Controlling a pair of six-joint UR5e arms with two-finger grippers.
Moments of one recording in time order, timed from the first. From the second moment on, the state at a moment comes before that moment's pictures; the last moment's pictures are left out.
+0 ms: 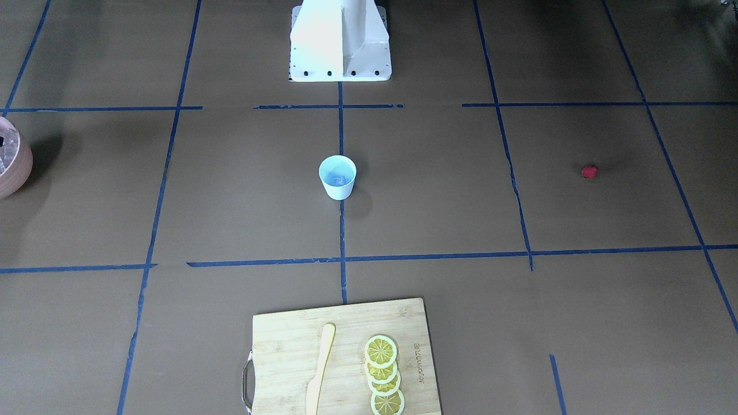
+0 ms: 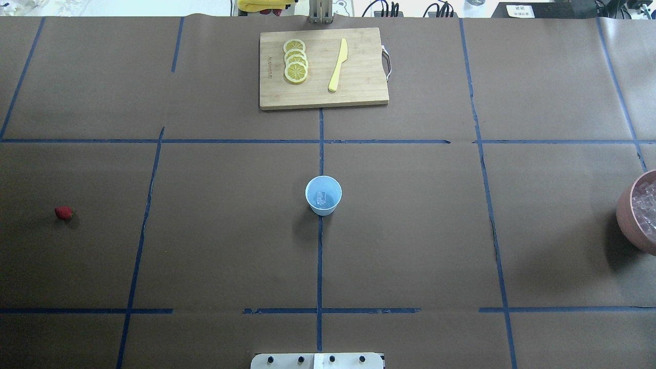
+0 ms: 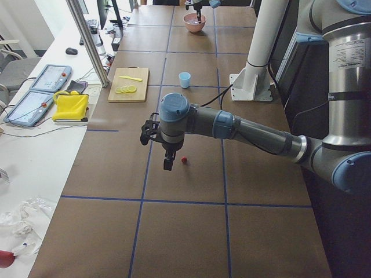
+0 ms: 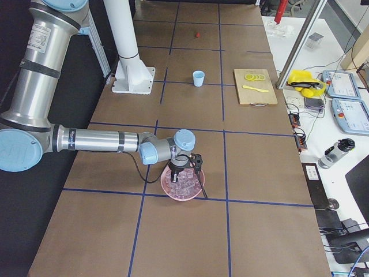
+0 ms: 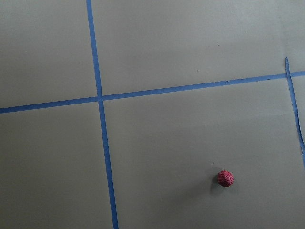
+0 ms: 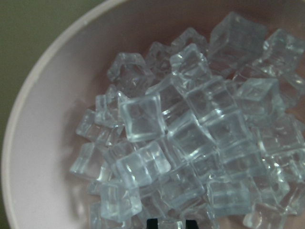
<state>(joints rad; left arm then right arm) -1.57 -1.46 -1.98 -1.45 -2.44 0.01 1.15 -1.88 1.78 -1.30 2.31 0.42</state>
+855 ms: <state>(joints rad) -1.57 -1.46 -1.98 -1.45 -2.44 0.01 1.22 -1.92 1.97 -1.31 2.31 0.42</state>
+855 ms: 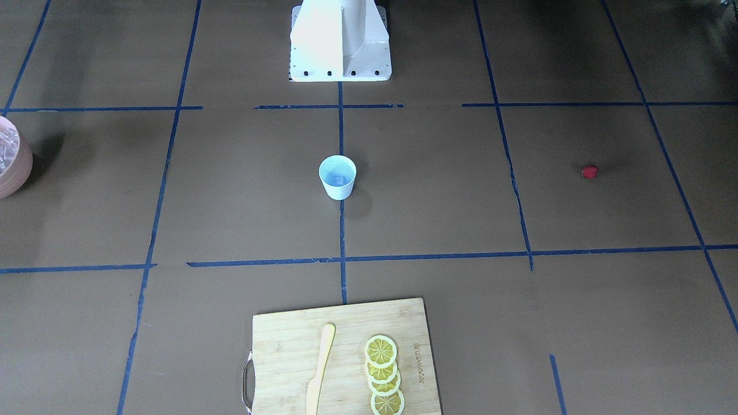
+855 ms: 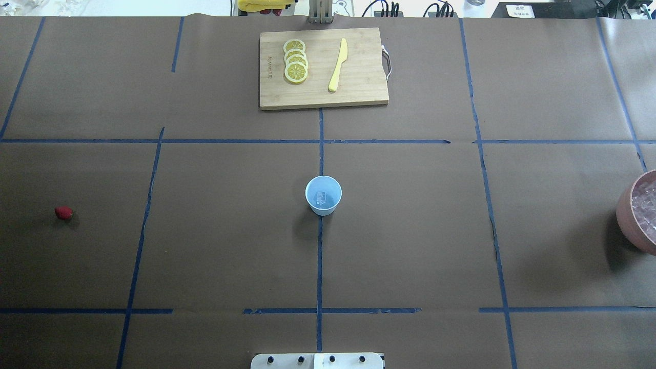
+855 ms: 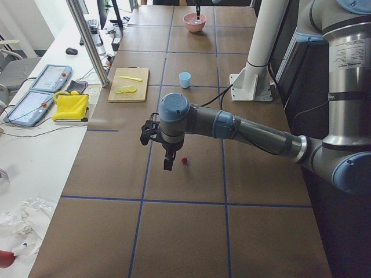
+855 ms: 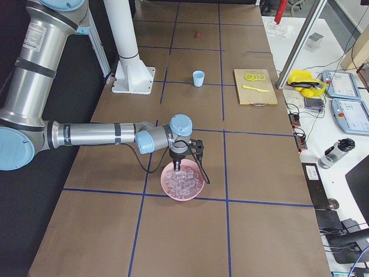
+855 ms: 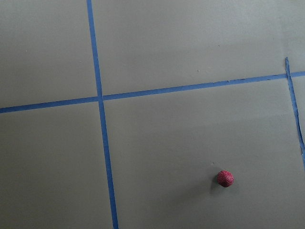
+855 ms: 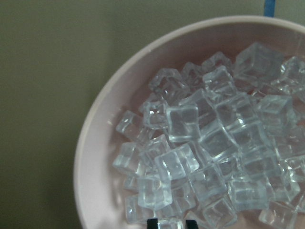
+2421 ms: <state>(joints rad) -1.57 -1.45 -1.97 -1.45 -2.44 0.01 0.66 -0.87 1.78 -1.67 1.96 1.21</state>
